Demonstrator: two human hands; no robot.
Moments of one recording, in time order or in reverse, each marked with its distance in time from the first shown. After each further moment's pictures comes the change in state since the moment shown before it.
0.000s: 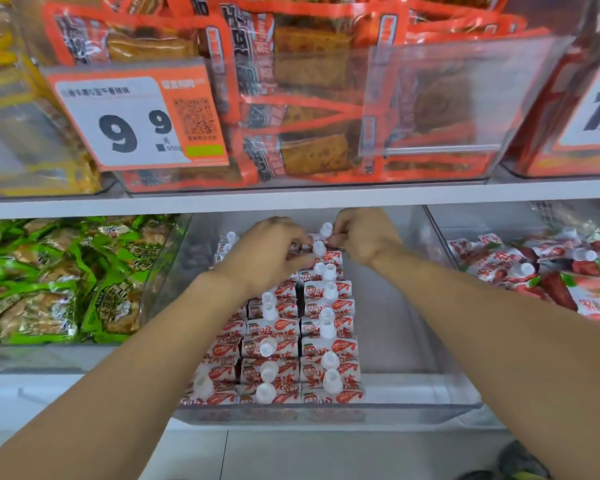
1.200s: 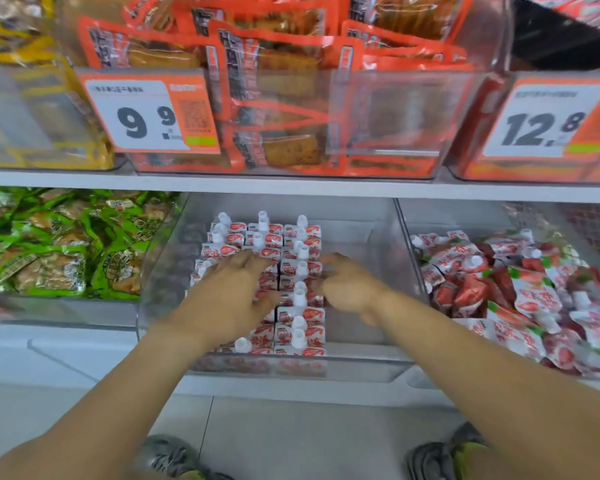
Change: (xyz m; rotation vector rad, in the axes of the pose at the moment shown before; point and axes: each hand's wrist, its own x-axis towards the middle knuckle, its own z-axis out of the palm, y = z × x) left_hand -0.097 0.045 -0.003 0.085 -0.137 -0.246; right_hand -0.111 -0.004 -0.009 0.349 -0.398 0.083
